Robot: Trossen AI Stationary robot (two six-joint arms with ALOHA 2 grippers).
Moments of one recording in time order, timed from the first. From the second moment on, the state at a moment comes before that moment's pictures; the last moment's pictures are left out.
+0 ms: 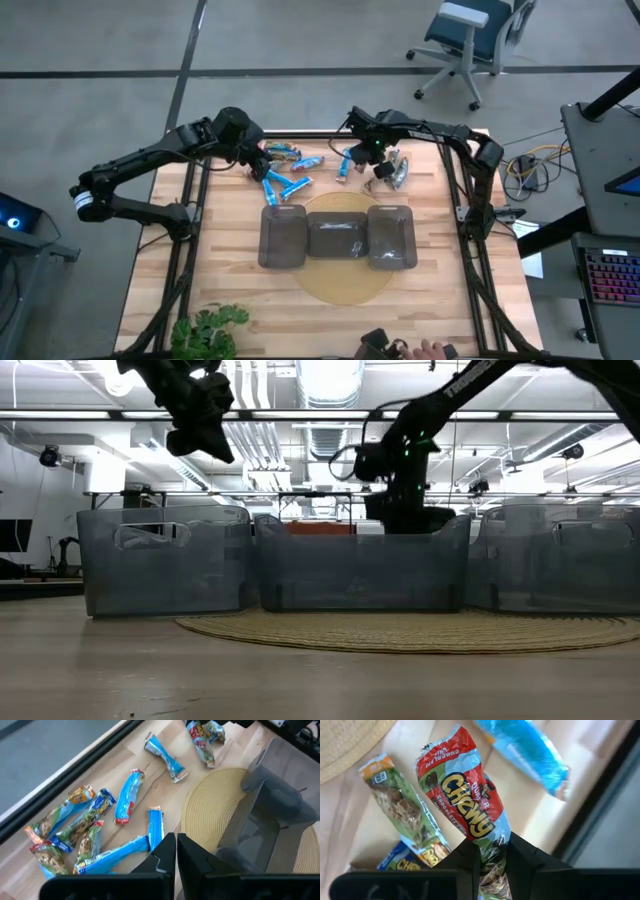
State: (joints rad) left arm 0.54 1.14 1.13 -0.76 0.12 -0.17; right arm -0.59 1.92 1.48 -0.92 0.06 -1.02
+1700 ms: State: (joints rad) left arm 0.54 0.84 1.17 -0.72 0.20 -0.17; right arm -0.24 1.34 1.50 -0.45 -0.27 -0.09
